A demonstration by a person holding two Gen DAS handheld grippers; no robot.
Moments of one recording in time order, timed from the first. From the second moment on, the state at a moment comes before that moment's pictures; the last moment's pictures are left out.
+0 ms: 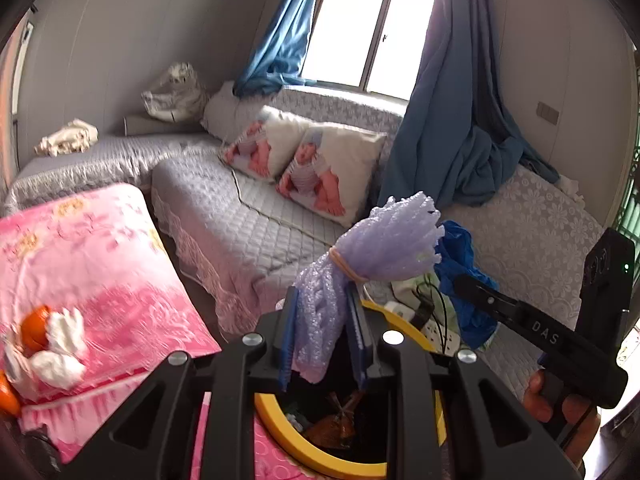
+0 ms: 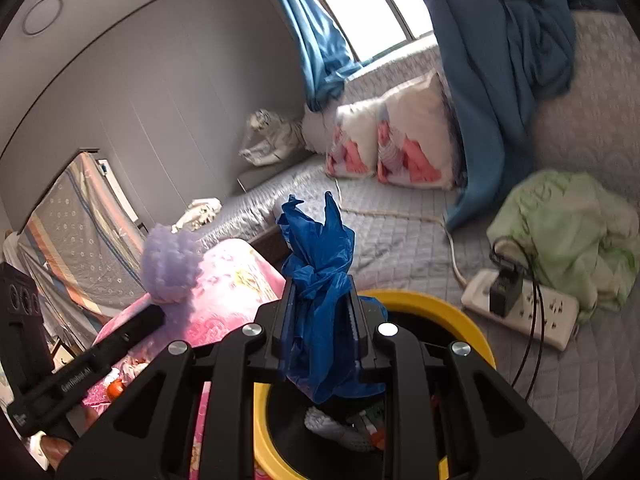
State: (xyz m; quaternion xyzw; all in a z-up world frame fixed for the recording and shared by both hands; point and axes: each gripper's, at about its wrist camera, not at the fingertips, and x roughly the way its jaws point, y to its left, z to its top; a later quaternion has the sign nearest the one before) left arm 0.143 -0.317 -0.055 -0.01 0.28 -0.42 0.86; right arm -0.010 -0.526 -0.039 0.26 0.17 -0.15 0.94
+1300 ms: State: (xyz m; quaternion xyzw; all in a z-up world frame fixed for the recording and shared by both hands) left arm 0.194 -0.218 -0.034 -0.05 0.26 -0.28 0.92; right arm 0.019 -0.516 -0.034 0.27 0.15 -0.12 0.94
